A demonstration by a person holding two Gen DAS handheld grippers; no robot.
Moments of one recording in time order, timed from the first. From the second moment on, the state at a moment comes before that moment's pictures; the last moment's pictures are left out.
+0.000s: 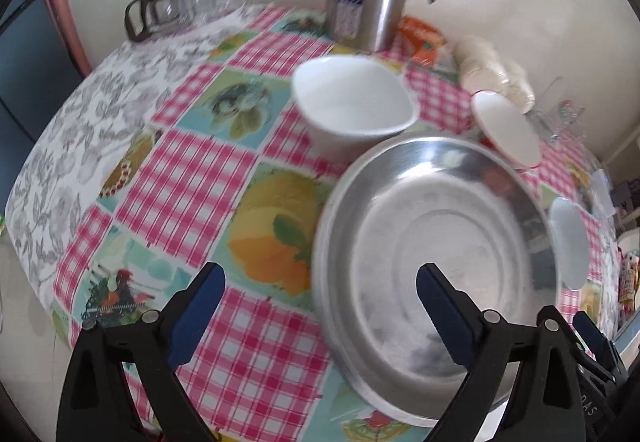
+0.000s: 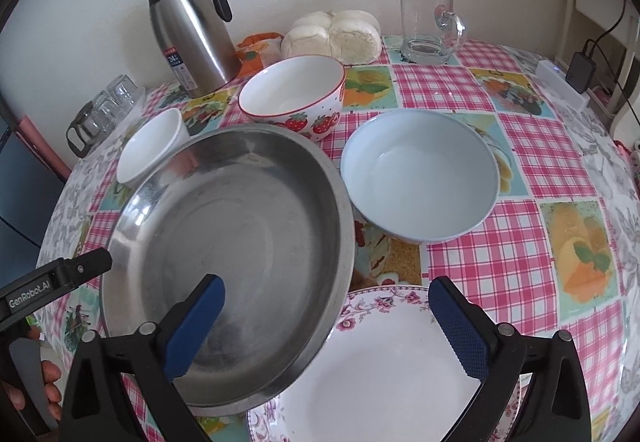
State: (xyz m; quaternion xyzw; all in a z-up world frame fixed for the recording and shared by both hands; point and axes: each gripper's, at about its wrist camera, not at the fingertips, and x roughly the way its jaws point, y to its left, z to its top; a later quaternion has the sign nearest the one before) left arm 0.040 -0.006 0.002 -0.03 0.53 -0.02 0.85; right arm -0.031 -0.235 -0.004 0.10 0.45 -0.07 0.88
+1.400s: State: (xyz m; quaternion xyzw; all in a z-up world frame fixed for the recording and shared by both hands) left arm -0.067 -0.135 0.003 0.04 0.56 -0.27 0.78; right arm -0.128 -0.334 -0.012 0.24 0.46 -0.18 0.84
